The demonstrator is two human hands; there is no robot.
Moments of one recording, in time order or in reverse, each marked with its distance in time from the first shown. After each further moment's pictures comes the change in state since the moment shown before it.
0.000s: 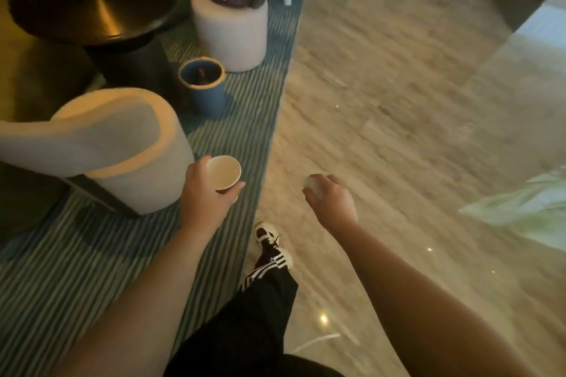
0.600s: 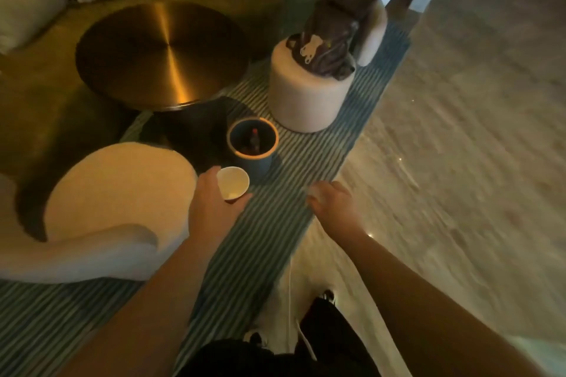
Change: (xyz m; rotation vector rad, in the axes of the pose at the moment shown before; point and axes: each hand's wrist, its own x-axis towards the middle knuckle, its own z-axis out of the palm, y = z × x) left_hand 0.456 -0.026 0.104 0.035 0.208 -0.312; right_hand 0.553 -0.124 0.027 -0.106 -0.336 -0.396
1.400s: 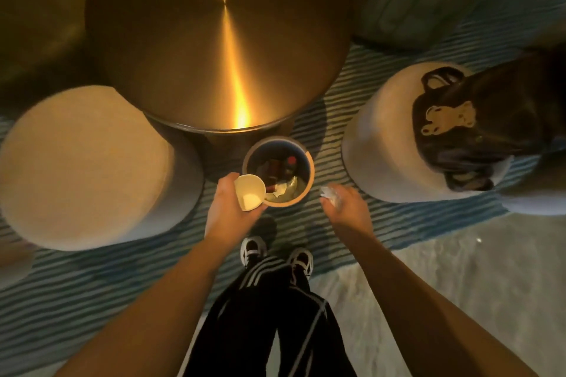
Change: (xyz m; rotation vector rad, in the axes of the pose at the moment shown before) left_hand 0.355 -0.007 0.252 -0.126 0.192 -0.728; right_hand 0.571 0.078 0.021 -0.045 -0.564 -0.248
